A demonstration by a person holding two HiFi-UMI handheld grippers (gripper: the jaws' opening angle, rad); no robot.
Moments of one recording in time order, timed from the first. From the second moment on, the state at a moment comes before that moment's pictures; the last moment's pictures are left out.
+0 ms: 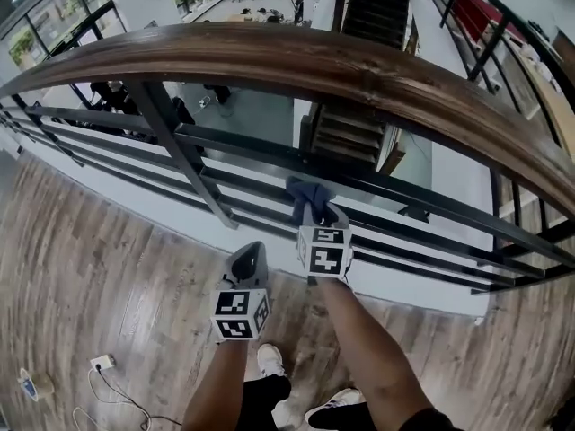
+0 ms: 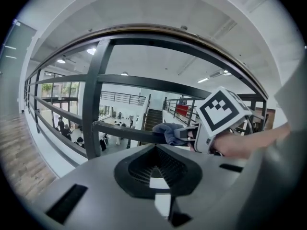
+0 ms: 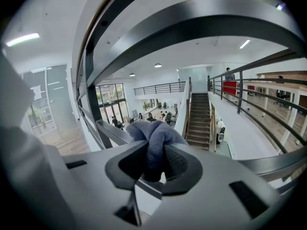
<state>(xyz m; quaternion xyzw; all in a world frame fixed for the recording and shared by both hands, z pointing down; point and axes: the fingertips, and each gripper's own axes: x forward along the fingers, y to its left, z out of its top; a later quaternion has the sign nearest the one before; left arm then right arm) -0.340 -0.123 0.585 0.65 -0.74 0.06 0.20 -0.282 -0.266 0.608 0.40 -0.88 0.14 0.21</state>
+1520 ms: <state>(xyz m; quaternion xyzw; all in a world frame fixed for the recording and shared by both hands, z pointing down) -0.092 -0.231 0.649 0.74 -0.66 0.04 0.14 0.006 -0.320 0.611 0.42 -0.89 0.10 0.15</state>
